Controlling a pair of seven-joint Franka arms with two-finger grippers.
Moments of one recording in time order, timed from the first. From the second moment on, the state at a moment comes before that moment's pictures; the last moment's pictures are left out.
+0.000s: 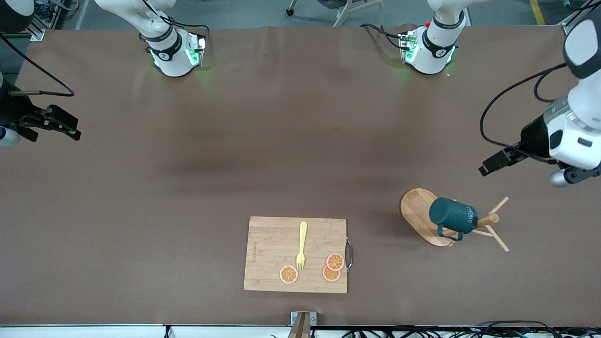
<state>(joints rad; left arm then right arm) 0.24 0.10 -0.36 -1.59 -0.07 1.77 -0.44 0.04 0.00 -0.04 -1.58 -0.02 1.63 -0.03</state>
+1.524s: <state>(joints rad) 0.34 -0.01 -0.36 -1.54 -0.07 1.70 -0.15 0.04 0.00 -0.04 -1.58 -0.02 1.63 -0.03</state>
